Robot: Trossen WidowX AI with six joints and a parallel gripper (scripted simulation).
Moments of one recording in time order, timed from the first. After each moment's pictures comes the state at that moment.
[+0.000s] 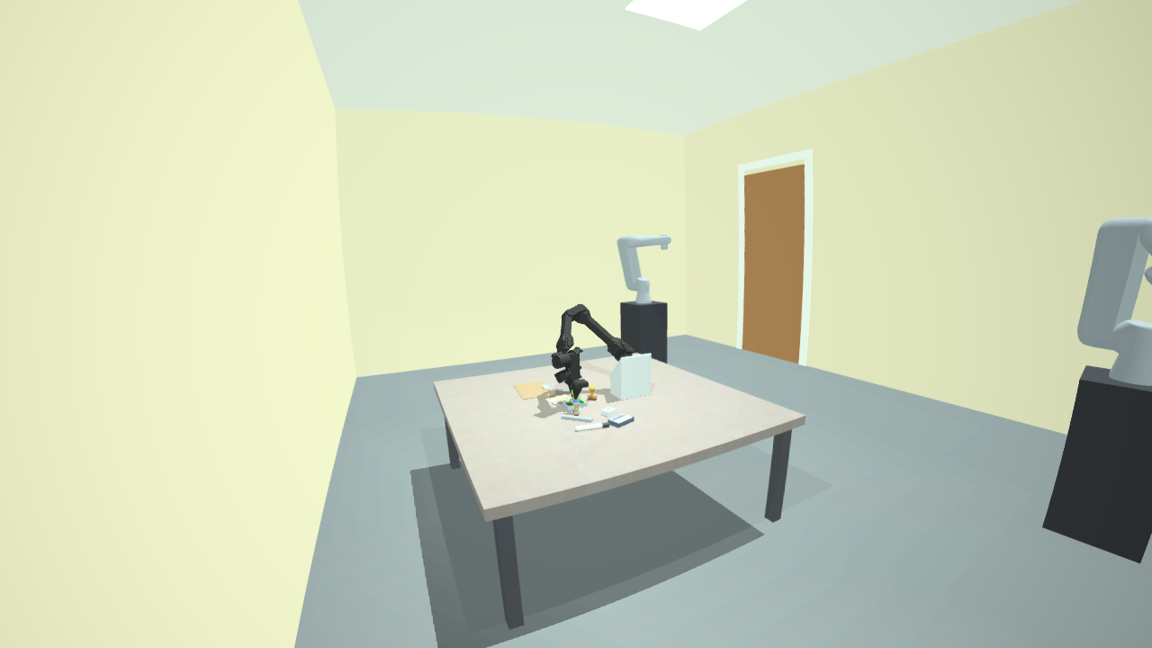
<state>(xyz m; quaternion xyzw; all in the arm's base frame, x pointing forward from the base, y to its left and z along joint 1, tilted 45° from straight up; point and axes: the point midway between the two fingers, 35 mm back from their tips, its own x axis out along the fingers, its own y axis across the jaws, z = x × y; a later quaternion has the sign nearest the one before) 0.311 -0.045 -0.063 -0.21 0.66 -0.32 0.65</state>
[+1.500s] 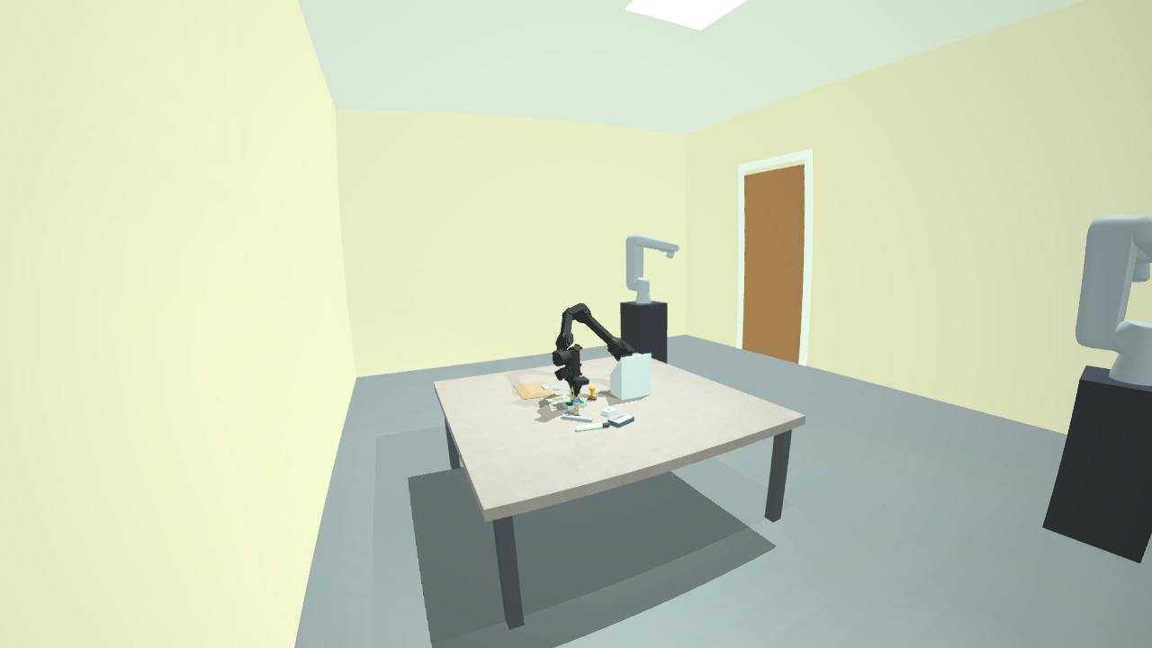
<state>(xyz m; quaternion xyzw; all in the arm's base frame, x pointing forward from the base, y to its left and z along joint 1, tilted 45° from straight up) 0.311 -0.036 -0.054 -0.22 0.66 -0.32 0.64</state>
